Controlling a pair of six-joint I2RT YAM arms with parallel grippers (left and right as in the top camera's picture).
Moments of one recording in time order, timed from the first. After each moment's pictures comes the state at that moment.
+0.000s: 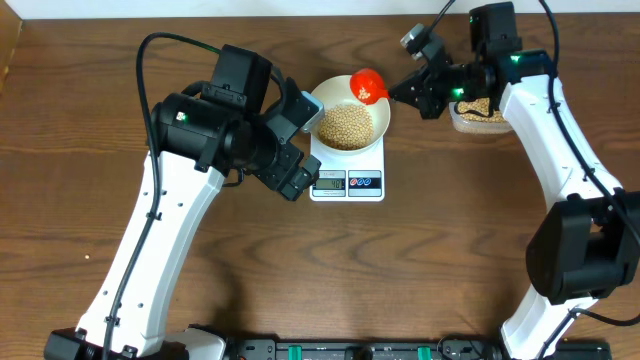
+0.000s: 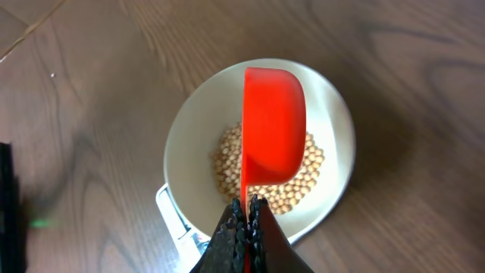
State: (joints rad) left arm -0.34 1.51 1.65 -1.35 0.28 0.35; right arm 0.15 1.92 1.67 -0.79 -0.80 -0.45
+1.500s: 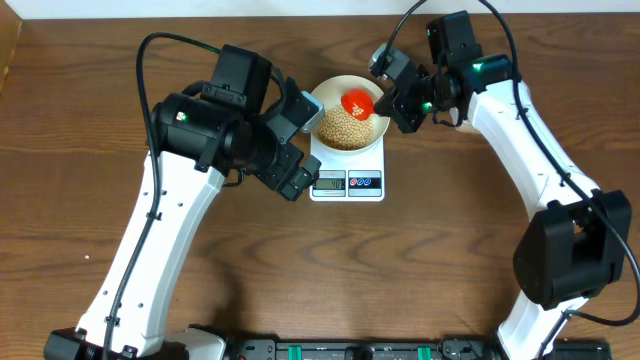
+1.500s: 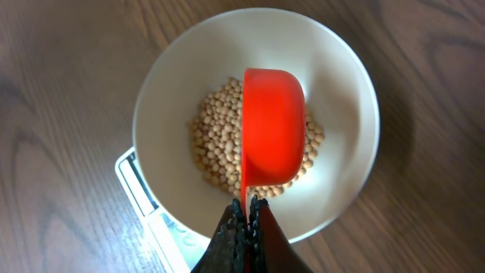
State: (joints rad) left arm -0.34 1.51 1.65 -1.35 0.28 0.35; right arm 0.28 1.92 1.67 -0.83 -0.52 -0.53
